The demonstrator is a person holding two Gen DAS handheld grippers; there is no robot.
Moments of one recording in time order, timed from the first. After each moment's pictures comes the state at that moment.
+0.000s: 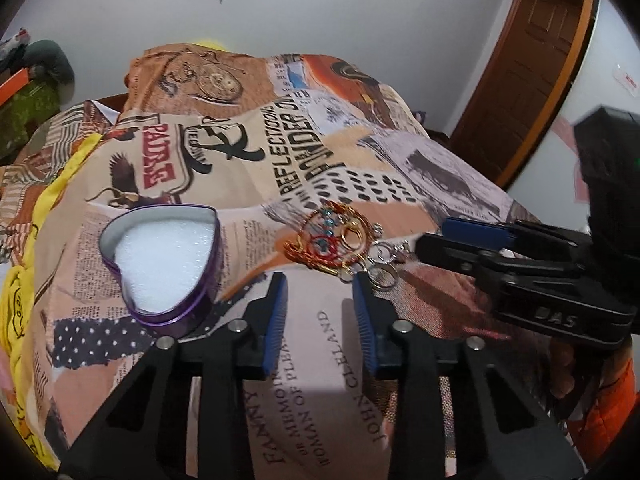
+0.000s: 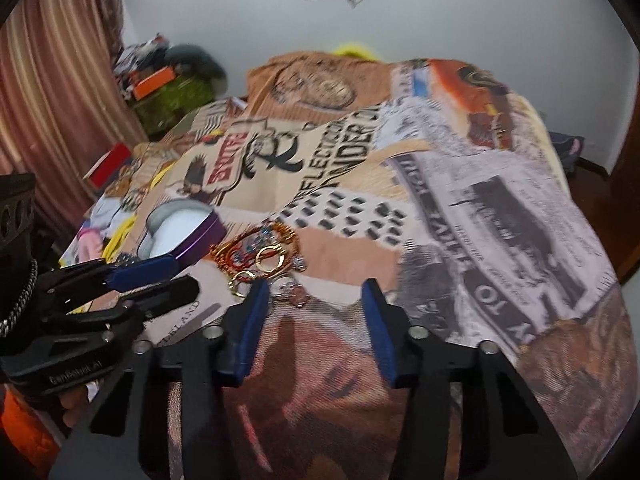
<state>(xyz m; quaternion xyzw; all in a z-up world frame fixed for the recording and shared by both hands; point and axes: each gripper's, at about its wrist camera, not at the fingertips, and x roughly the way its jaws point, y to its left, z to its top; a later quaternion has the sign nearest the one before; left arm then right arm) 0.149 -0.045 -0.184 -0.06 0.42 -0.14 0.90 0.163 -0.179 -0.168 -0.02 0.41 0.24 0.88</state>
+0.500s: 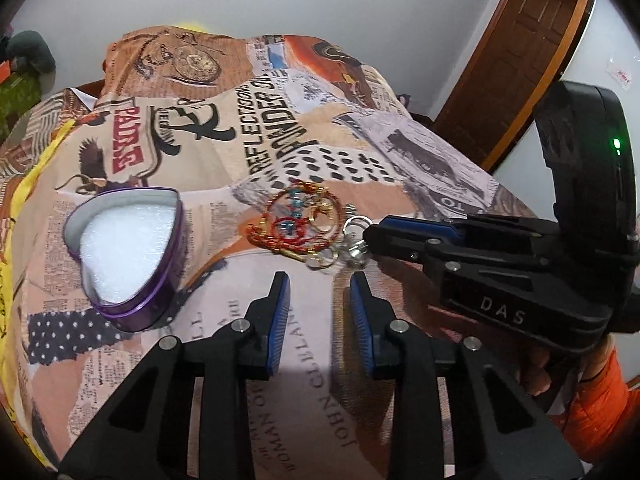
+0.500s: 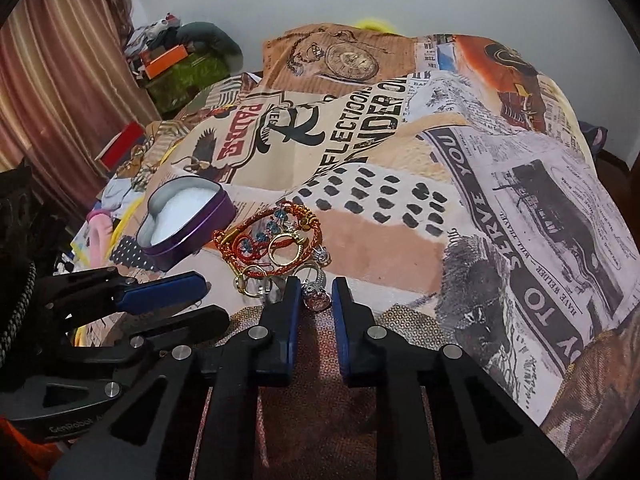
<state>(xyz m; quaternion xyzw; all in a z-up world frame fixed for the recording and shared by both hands) 0.156 -0.058 -0.193 -0.08 0.44 -0.18 0.88 0.174 -0.173 -0.183 -0.02 0.44 0.26 0.86</state>
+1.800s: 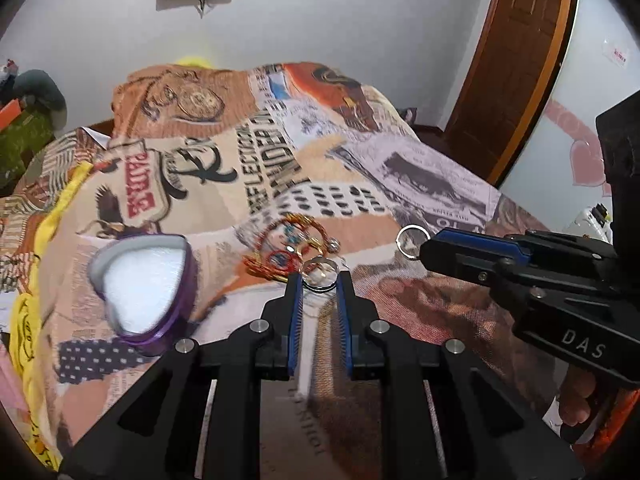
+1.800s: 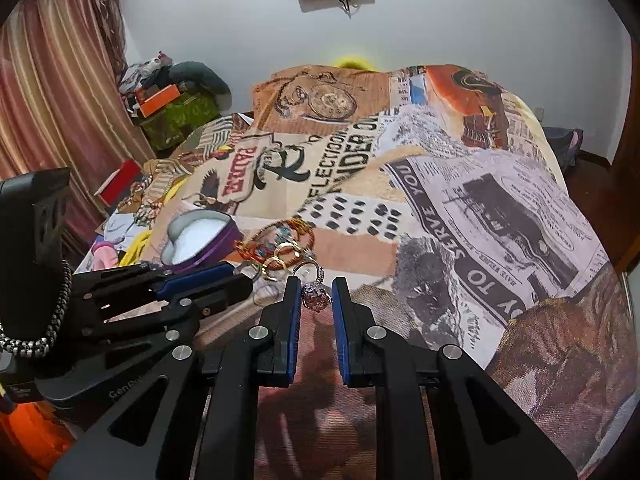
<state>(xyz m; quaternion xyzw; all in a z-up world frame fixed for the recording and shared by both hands) 0.148 -0.073 -0.165 -0.03 0.39 -0.15 0.91 0.143 -0.193 -0.148 0.01 0.39 0.24 0.89</state>
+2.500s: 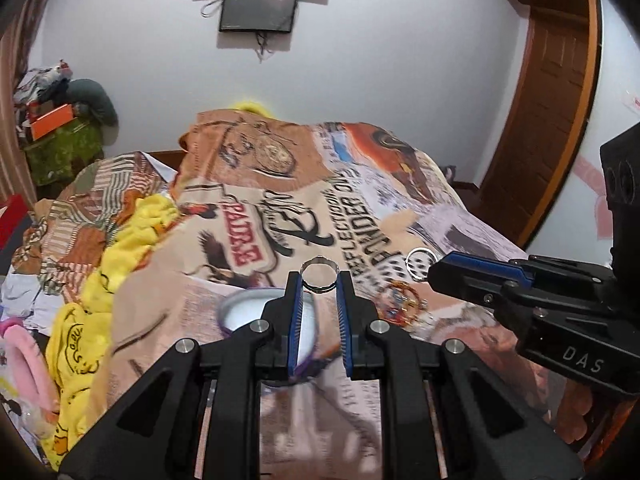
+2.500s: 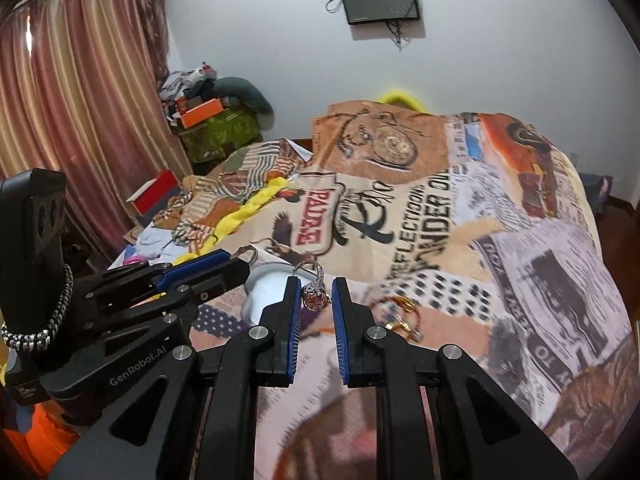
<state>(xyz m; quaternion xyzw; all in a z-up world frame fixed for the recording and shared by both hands) 0.133 0.027 -0.117 -0.06 0.32 -0.07 0.94 0.147 -0.107 -0.110 -0.01 0.34 0.29 0.89</state>
